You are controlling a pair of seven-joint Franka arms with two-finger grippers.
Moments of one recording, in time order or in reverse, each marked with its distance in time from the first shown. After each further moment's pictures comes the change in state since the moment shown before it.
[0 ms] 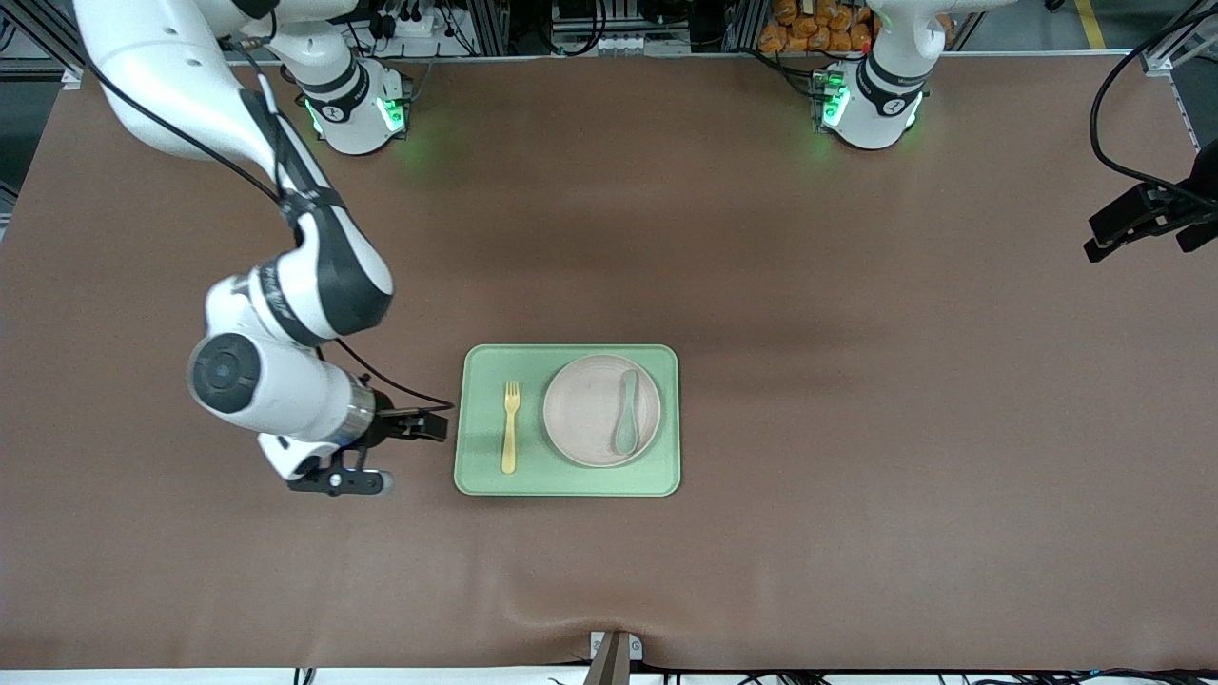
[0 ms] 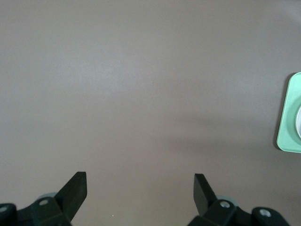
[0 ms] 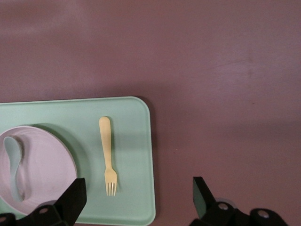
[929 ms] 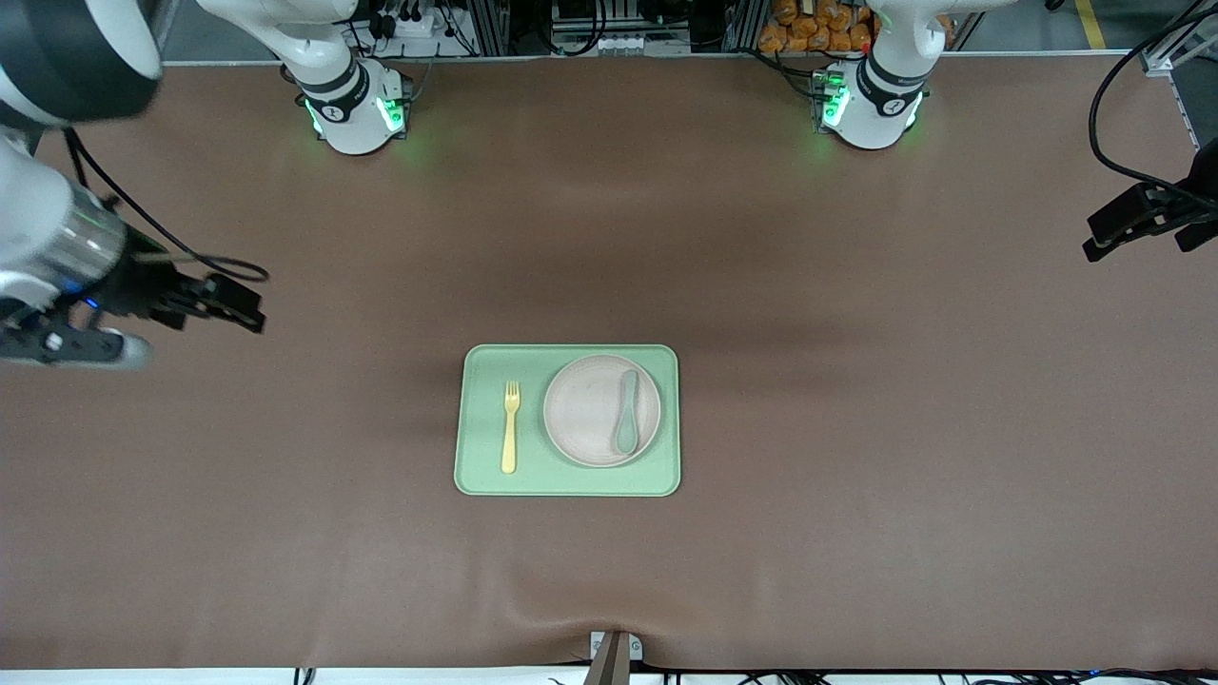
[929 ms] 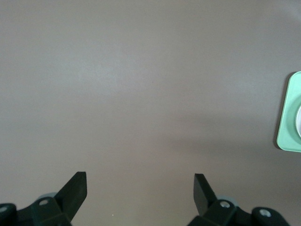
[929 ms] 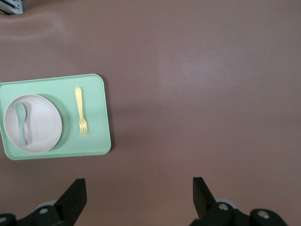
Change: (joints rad) left arm -0.001 -0.001 -0.001 -0.001 0.000 -0.008 0.000; right arm -0.127 -0.435 -0.063 -0.004 0.045 -0.430 -0.114
